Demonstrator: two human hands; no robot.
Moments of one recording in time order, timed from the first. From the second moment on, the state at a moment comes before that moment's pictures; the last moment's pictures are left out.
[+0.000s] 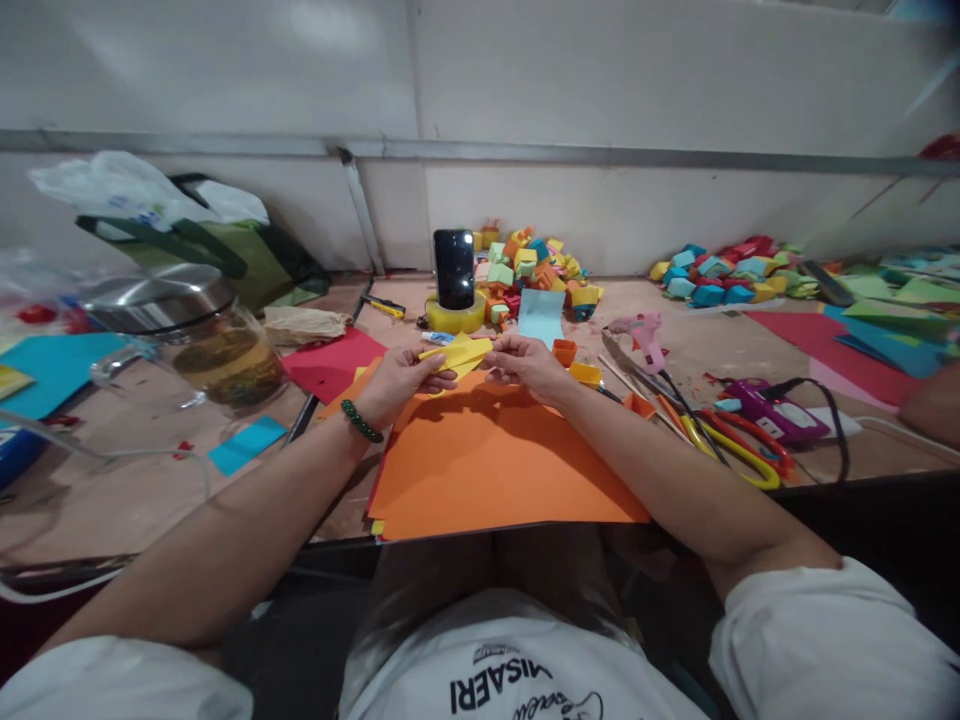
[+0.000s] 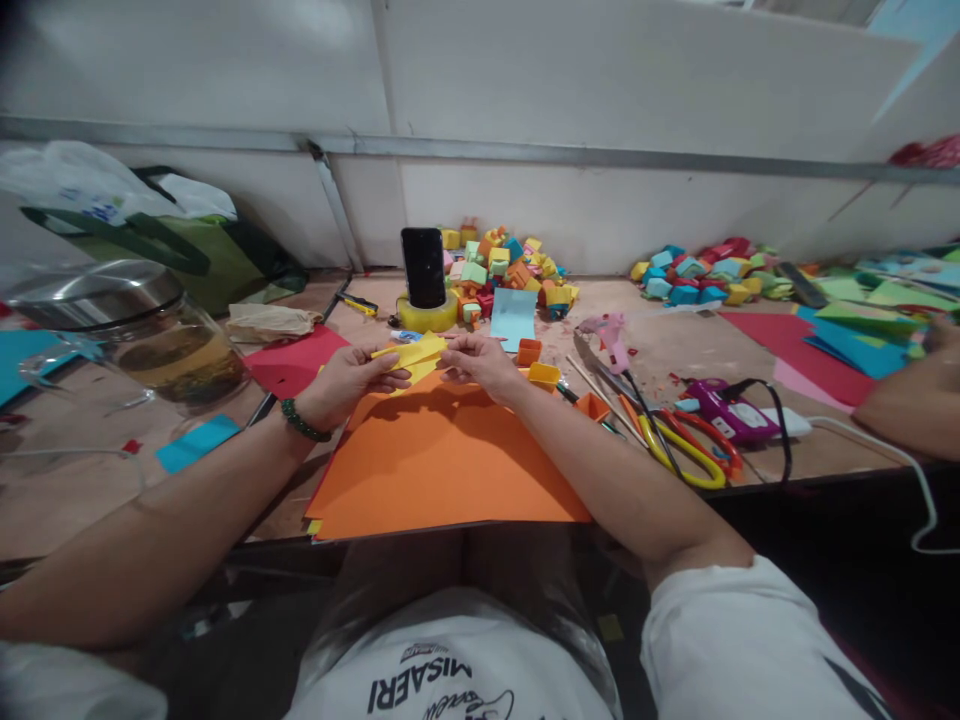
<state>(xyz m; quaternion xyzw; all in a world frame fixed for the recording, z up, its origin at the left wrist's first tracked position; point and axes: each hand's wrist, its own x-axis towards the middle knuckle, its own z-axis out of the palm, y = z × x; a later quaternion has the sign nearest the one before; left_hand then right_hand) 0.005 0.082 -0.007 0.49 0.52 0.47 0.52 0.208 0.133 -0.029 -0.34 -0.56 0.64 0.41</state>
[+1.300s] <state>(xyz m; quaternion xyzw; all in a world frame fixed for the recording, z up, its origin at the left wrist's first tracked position) -0.003 0.080 -0.007 0.51 0.50 0.35 0.61 0.209 0.124 -0.018 -0.36 -0.60 0.64 0.31</state>
